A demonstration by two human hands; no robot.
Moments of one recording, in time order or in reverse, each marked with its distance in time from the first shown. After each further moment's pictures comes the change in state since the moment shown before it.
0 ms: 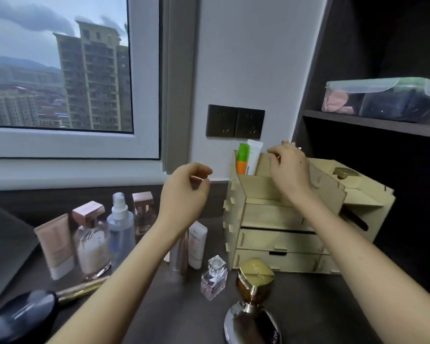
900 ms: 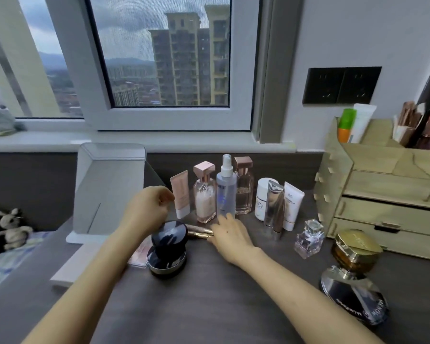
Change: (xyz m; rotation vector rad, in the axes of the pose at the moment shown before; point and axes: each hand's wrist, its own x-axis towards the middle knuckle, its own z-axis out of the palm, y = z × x) left_hand -0.095 -0.099 -0.190 0.751 -0.032 -0.403; right_hand -0.210 -0.191 0.146 -0.055 -0.823 -0.546
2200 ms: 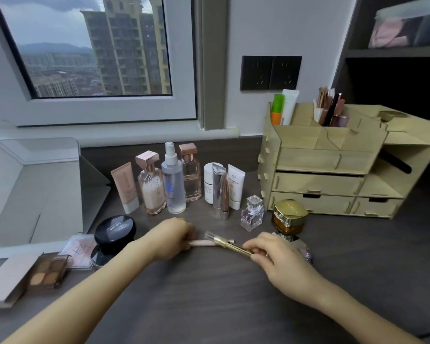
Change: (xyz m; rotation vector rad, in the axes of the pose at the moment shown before) left_hand -0.031 0.061 0.098 0.290 -0.622 0.633; right_hand -0.191 0.064 -0.057 0.462 0.109 0.291
